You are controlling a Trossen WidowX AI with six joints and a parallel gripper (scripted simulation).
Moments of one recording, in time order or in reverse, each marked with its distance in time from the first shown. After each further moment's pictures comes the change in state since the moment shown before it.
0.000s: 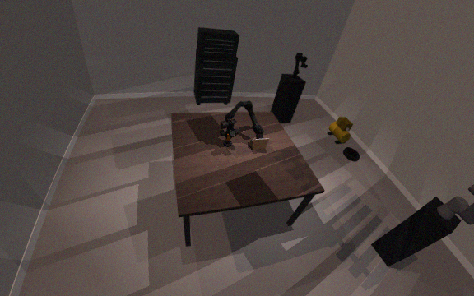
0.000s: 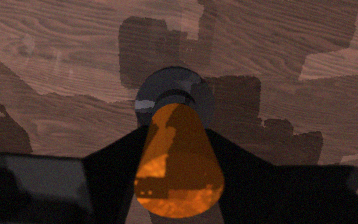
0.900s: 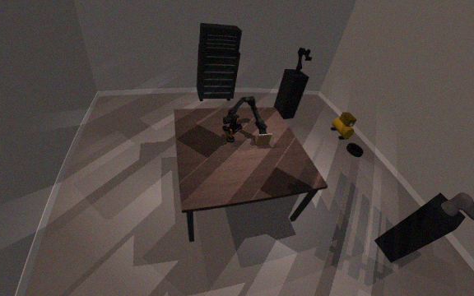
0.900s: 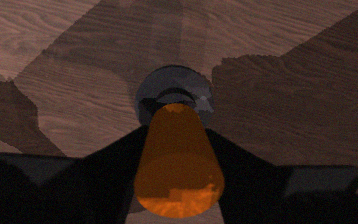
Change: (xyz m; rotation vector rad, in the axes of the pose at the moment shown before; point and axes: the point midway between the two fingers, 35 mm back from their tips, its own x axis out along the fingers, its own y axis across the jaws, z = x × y) arm -0.001 -0.001 -0.001 -0.021 0.000 0.000
